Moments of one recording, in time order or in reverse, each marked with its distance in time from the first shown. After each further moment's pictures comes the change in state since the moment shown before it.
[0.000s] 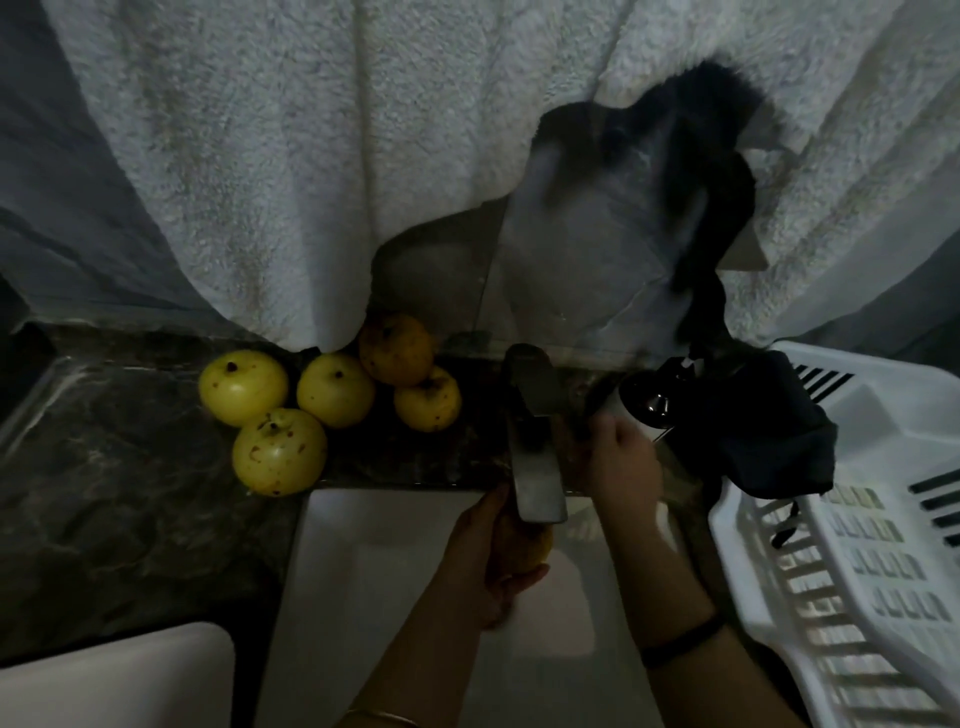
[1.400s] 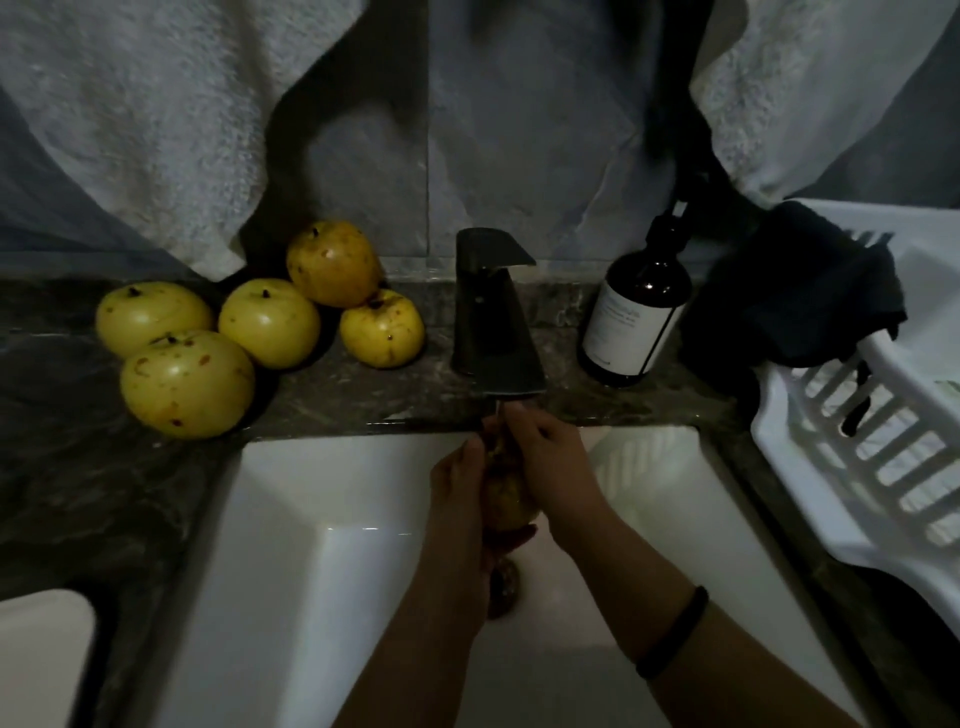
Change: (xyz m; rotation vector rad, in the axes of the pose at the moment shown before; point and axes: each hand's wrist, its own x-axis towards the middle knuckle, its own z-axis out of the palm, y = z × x) left_hand 0.070 -0.049 -0.021 0.037 0.027 0.439; right_hand -0.021 0.086 0.086 0.544 -0.282 -0.070
